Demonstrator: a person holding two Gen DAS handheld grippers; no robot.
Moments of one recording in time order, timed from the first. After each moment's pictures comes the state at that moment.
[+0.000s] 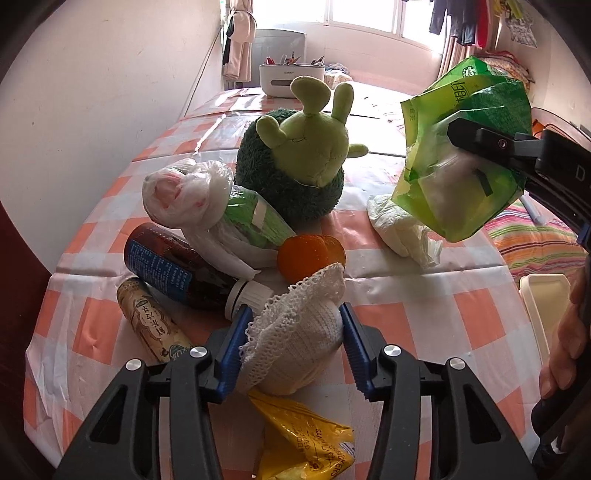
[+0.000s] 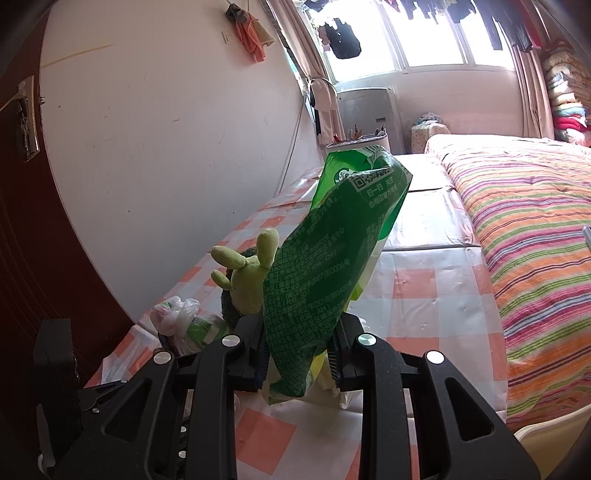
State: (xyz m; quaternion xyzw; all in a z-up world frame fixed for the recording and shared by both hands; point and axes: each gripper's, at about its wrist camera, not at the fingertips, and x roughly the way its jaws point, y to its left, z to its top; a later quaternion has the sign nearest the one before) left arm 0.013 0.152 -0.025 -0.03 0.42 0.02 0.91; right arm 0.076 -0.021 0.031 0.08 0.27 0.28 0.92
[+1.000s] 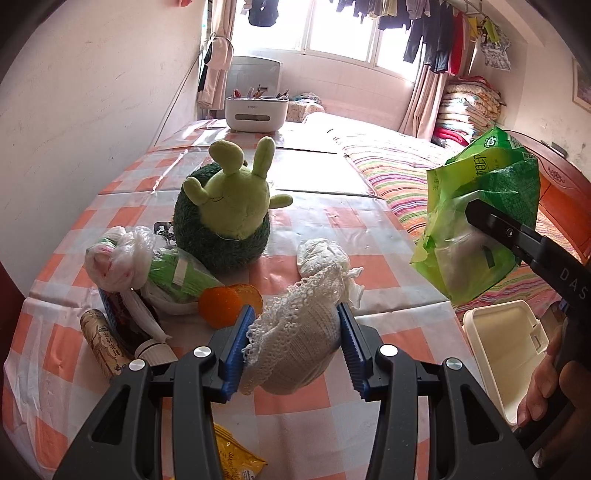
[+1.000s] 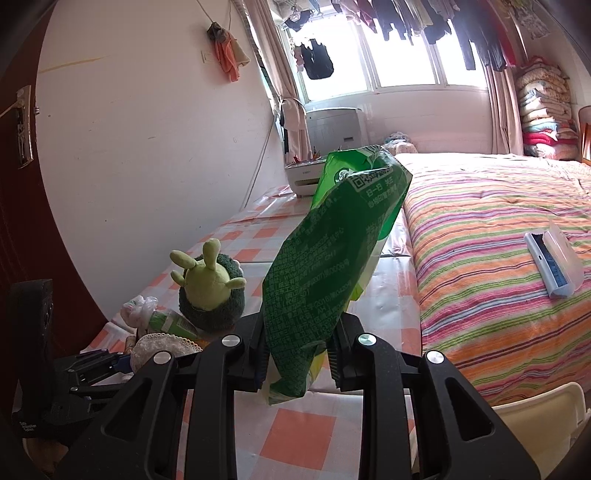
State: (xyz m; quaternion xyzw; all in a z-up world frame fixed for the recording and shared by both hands) left arm 0.013 0.105 0.004 -0.05 0.36 -0.03 0.93; right arm 0.046 -0.096 0.041 0.07 0.24 0.22 0.94
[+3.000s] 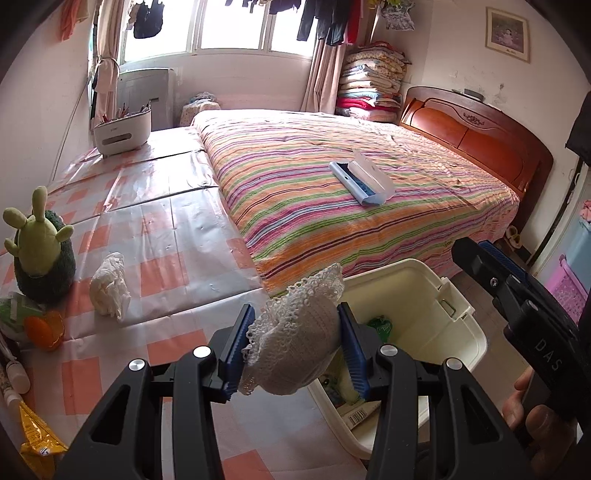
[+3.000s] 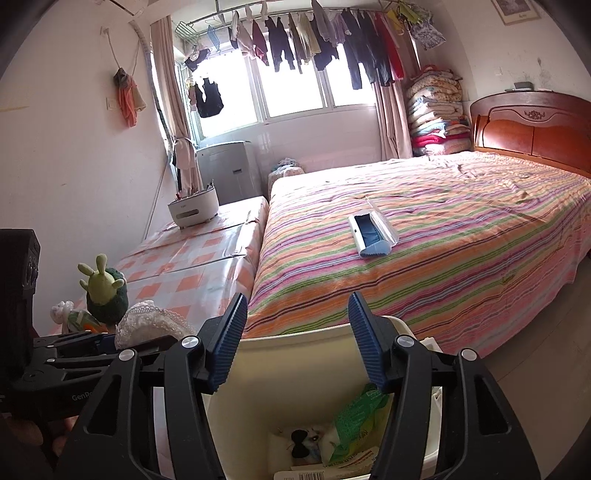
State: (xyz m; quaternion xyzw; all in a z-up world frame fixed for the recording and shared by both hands) left arm 0.005 -0.070 0.008 0.02 0.36 -0.20 0.91; right arm -0.054 -0.254 0.019 0.11 0.19 0.01 0.97
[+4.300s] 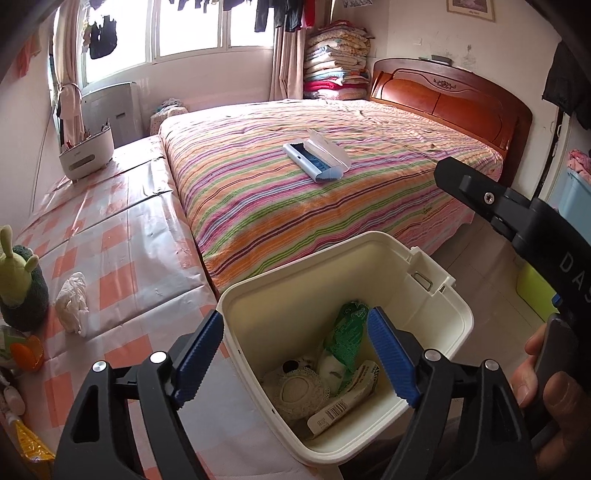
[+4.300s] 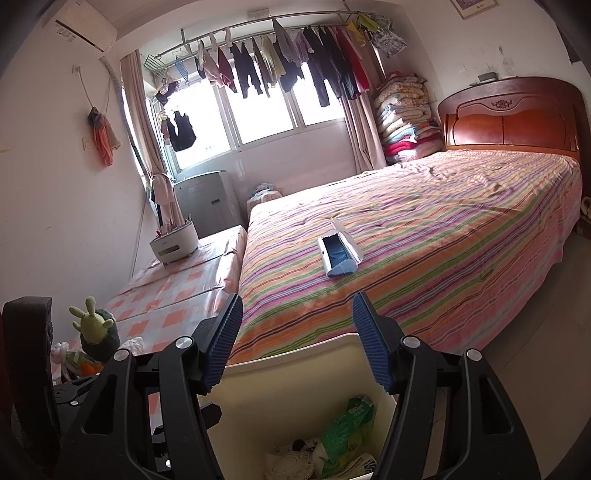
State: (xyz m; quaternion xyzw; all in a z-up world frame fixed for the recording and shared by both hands) left arm -0.011 -0.127 0.000 0.09 0.36 -0.23 0.90; right arm -0.068 -0.289 0.022 0.16 0.16 -0.03 0.97
